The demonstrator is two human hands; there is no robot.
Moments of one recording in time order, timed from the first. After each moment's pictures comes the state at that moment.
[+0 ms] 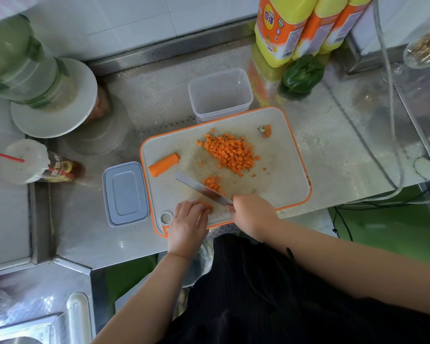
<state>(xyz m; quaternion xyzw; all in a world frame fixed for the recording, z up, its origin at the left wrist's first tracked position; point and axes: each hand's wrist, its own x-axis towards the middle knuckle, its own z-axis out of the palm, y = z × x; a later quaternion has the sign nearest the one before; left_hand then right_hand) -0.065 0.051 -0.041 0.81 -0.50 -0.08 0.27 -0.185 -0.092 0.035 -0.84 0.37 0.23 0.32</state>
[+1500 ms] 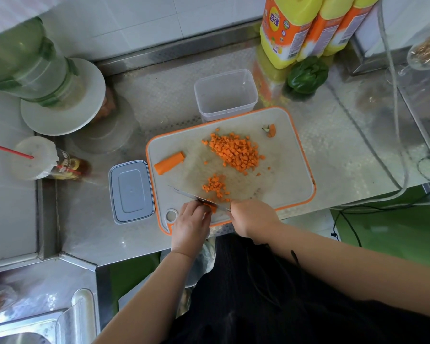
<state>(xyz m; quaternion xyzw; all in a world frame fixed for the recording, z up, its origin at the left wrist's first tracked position) -0.062 0.055 -0.042 0.82 -0.51 -0.10 0.24 -0.182 -0.078 0.042 -0.87 0.30 0.28 0.26</state>
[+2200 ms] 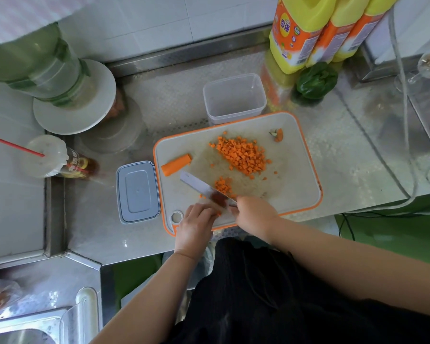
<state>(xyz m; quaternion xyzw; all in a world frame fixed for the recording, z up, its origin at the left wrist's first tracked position) -0.059 0.055 -0.039 0.80 -0.53 -0.08 0.28 -0.167 -0.087 0.032 -0.82 0.37 0.24 0.35</state>
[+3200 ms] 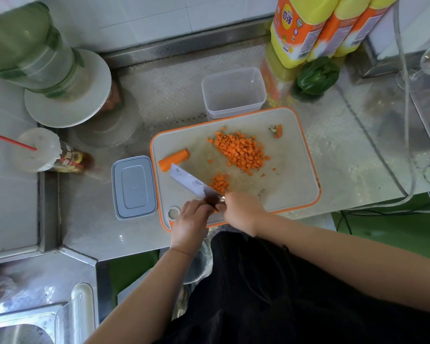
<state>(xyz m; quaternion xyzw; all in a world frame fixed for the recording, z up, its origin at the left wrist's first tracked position) -0.052 0.059 -0.048 0.80 -0.55 -0.07 0.24 -0.149 -0.078 0.035 -0.82 0.37 0.25 0.35</state>
